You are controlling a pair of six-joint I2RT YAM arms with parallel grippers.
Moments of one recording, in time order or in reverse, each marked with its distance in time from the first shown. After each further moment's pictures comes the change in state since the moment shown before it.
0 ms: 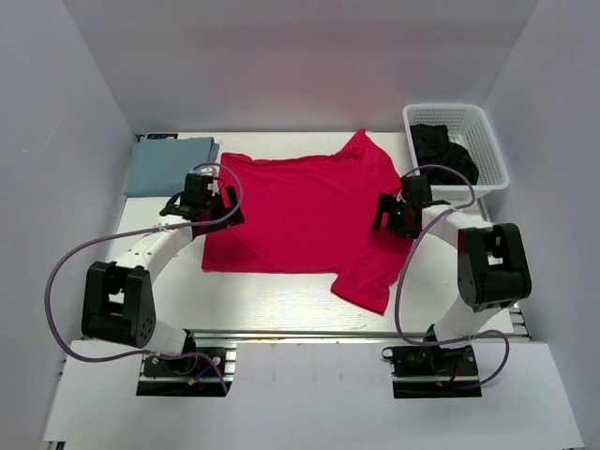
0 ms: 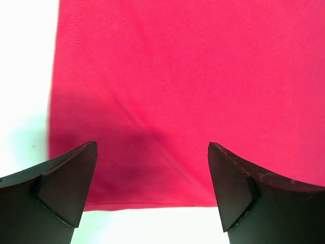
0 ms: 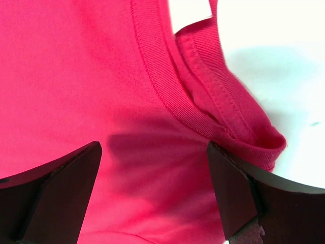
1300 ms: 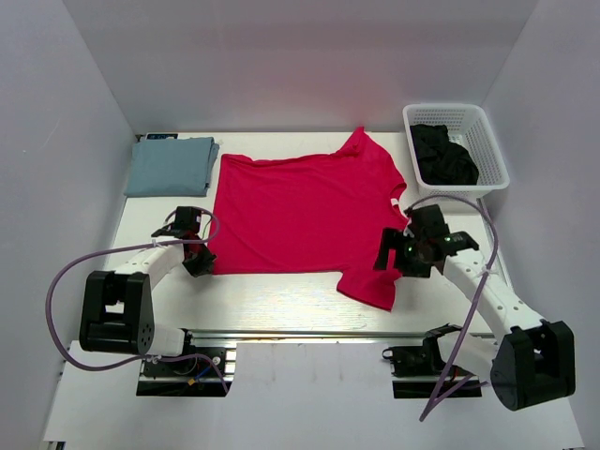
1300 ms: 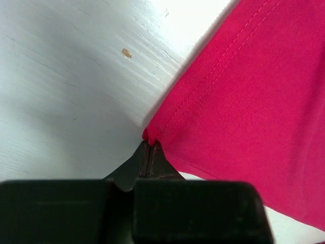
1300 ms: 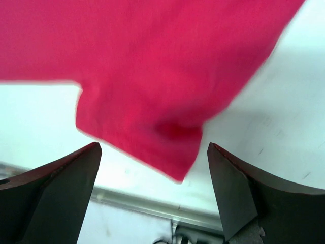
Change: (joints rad) left arm 0.116 -0.056 -0.249 -0.197 -0.103 -0.308; right arm 0.081 -0.554 -0.164 -0.455 -0.085 0.032
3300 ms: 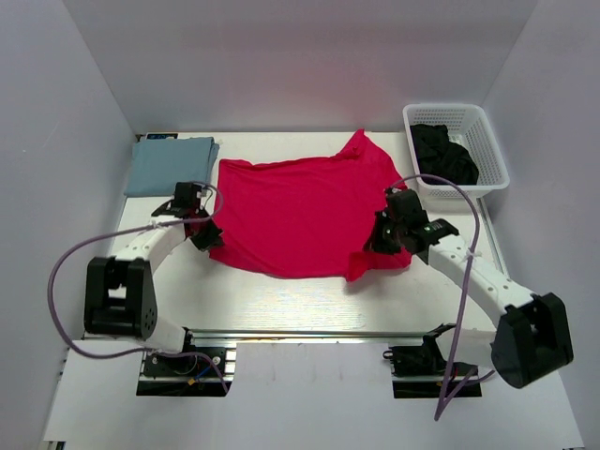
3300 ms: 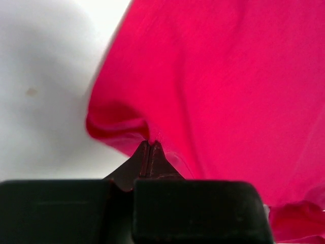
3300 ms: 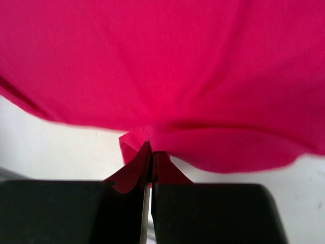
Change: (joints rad) left arm -0.003 0.048 0.178 0.004 0.155 0.014; right arm 0.188 0.089 0.066 0.160 0.057 0.179
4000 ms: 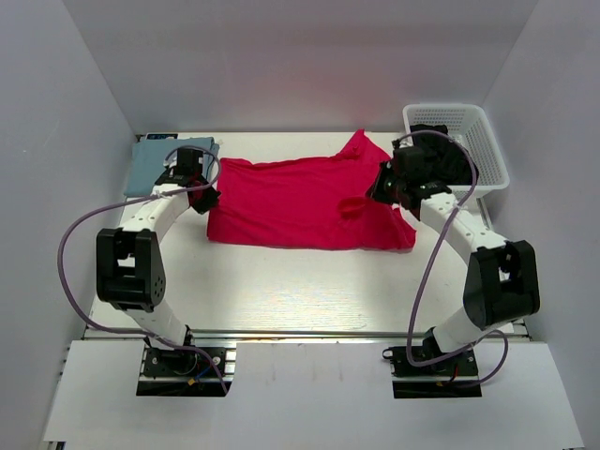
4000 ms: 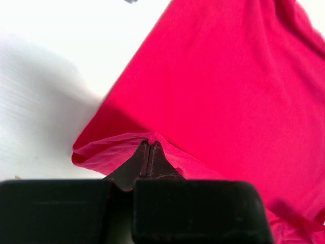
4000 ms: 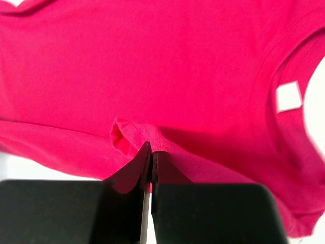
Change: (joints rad) left arm 0.001 0.241 0.357 0.027 -0.169 -0.060; right arm -0.159 0.349 0.301 0.286 0.016 -0.087
